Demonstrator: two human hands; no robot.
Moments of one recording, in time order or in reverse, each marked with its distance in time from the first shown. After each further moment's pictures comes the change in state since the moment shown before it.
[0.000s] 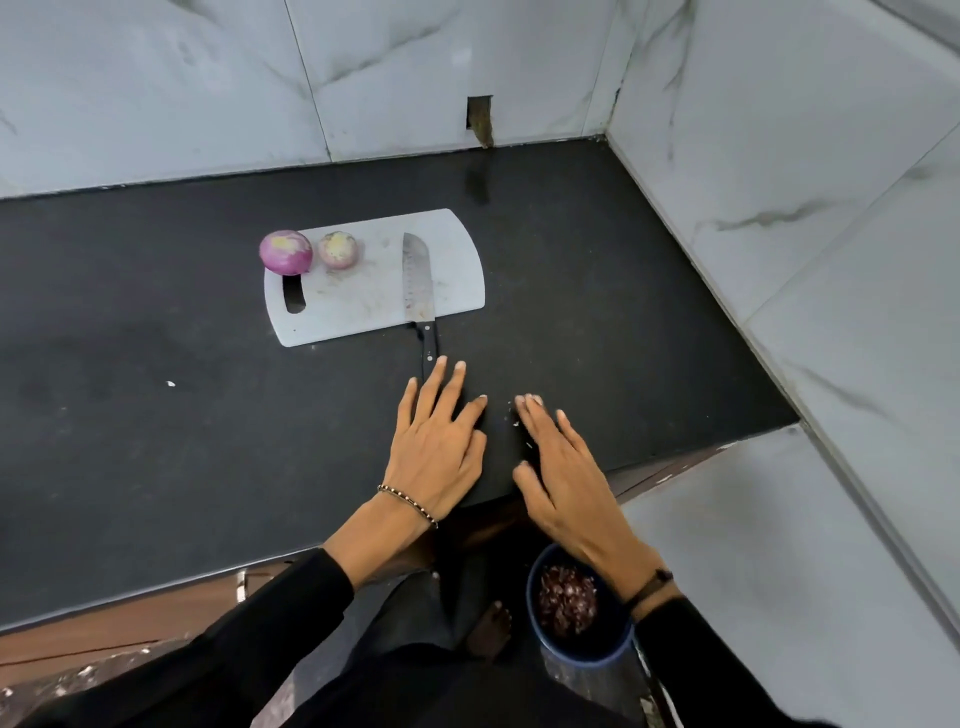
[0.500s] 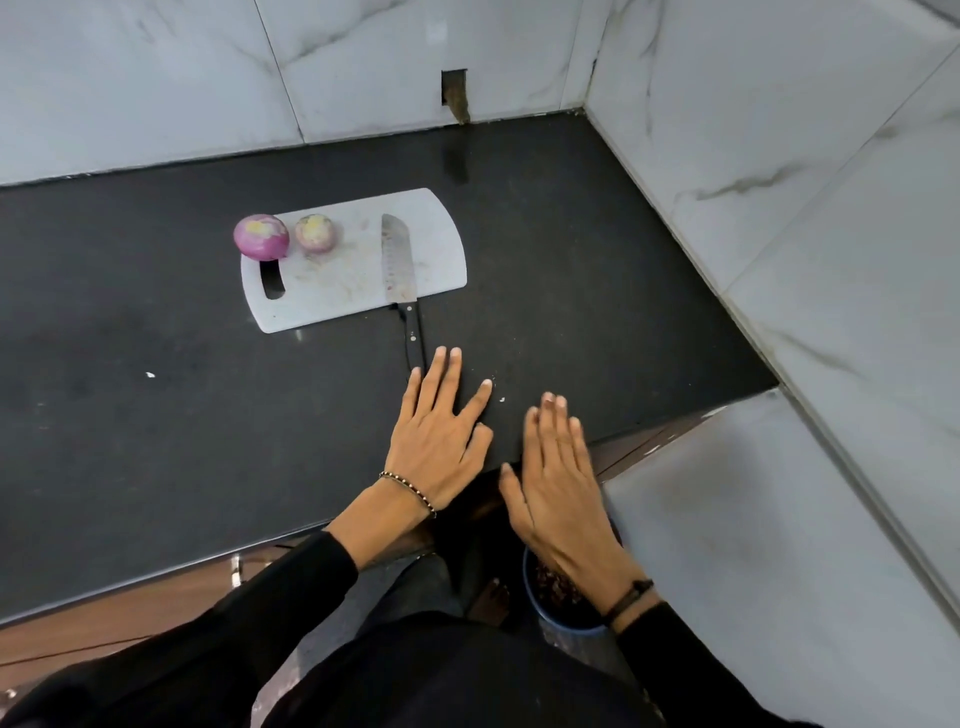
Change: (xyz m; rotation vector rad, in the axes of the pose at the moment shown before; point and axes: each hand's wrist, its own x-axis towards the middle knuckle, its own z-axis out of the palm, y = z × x) left_hand -0.004 0.012 0.008 0.016 -0.106 0.046; right_hand -0.031 -0.006 0.022 -0.311 -0.016 0.163
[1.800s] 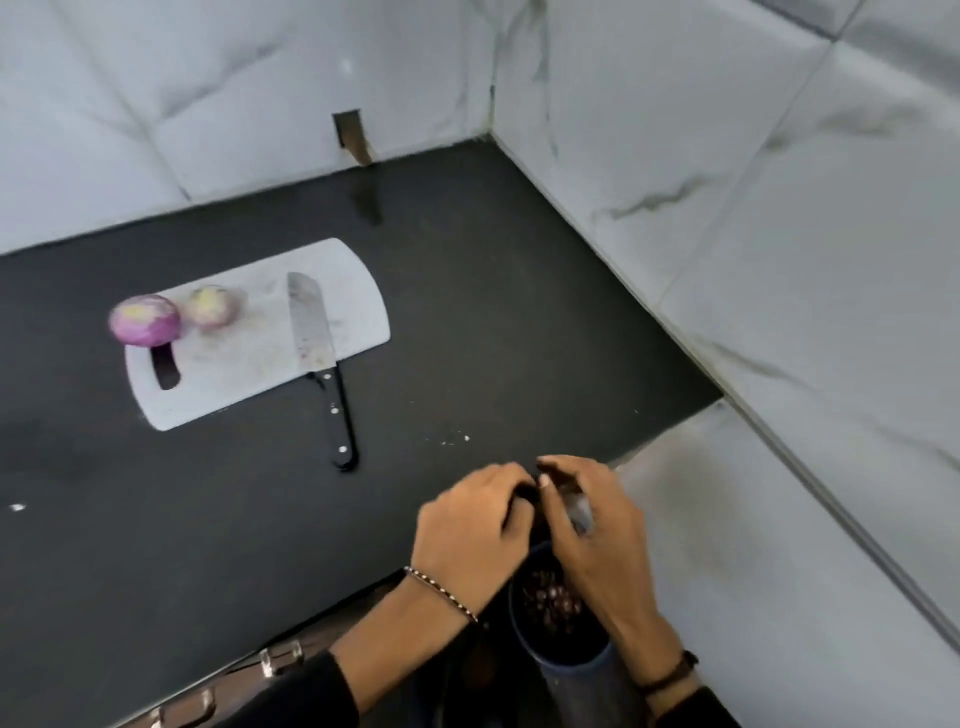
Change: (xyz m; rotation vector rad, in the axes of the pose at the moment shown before) left_hand 0.021 0.088 -0.024 -0.390 -0.072 0.007; right_hand -0.011 0.053 -0.036 0.580 0.497 0.248
